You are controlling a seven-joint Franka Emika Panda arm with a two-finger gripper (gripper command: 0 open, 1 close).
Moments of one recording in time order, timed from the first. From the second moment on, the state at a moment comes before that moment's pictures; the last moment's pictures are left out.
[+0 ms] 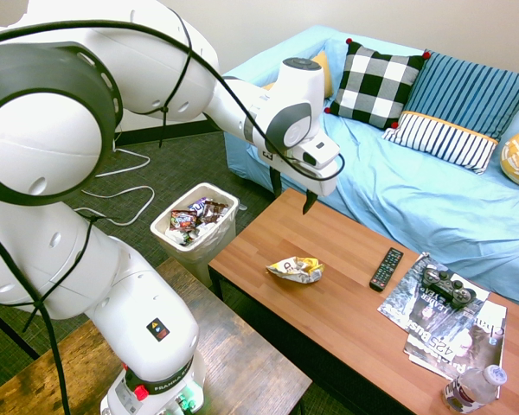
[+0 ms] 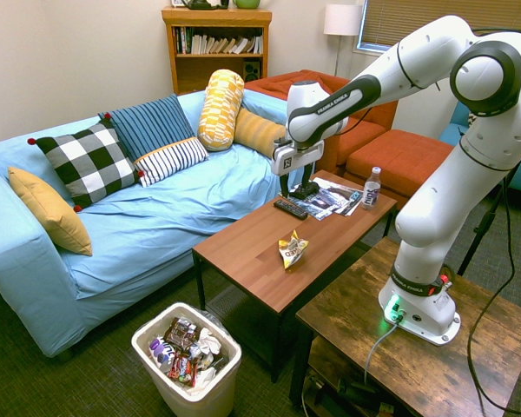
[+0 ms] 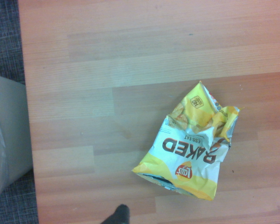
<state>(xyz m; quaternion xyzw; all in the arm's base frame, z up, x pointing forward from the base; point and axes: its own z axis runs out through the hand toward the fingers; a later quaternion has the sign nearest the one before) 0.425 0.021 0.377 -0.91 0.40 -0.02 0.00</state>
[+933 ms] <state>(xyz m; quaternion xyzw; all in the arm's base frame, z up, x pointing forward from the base) 0.461 -0.054 0.274 -0.86 0.51 0.05 -0.02</state>
